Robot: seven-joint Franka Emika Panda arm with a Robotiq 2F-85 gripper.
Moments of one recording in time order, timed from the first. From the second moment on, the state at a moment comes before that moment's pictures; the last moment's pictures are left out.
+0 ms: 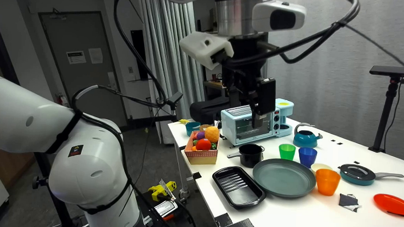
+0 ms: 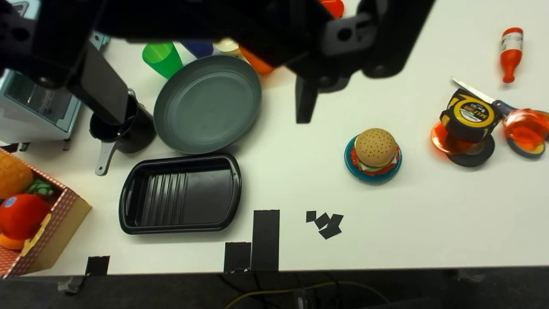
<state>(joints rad) -0.14 -0.81 -0.36 -2.49 -0.02 1.79 -0.23</state>
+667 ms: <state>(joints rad) -0.10 -0.69 -0.17 -2.79 -0.01 2.21 -0.12</state>
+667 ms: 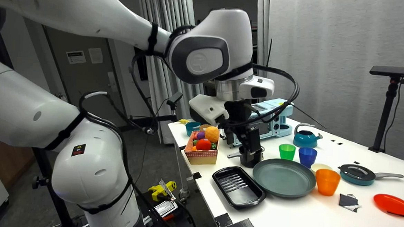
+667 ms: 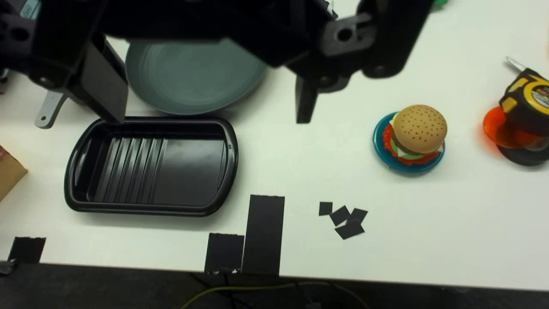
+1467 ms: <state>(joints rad) -0.05 -0.53 -0.08 -2.78 0.00 2.38 -0.04</state>
